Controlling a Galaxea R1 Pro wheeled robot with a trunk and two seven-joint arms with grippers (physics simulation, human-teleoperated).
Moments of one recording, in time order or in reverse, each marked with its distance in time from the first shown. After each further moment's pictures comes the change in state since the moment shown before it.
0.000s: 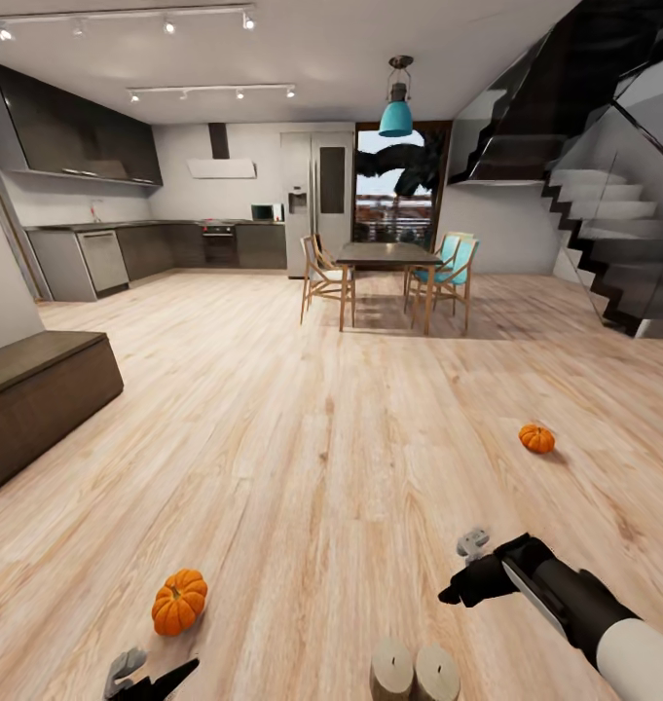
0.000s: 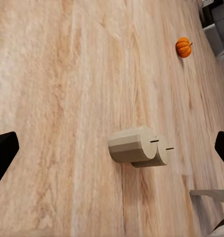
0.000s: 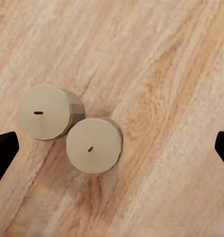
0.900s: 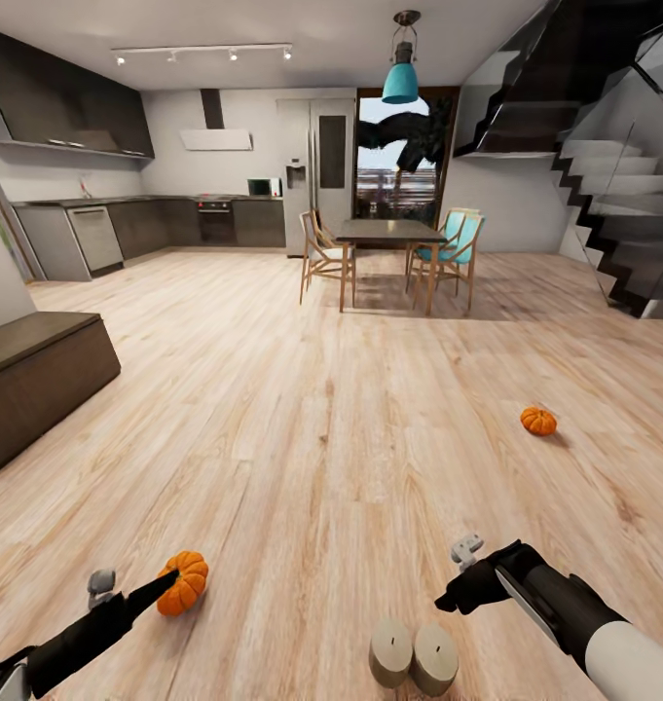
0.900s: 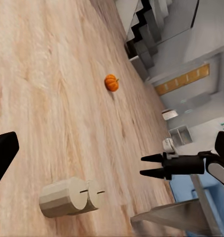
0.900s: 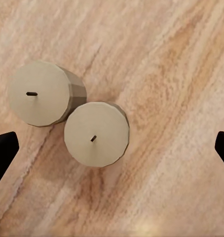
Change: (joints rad) left arm -0.005 0.084 0.034 -0.328 0.170 0.256 -0.189; right arm 0.000 0.035 0.007 0.054 0.049 -0.050 -0.010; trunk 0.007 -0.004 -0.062
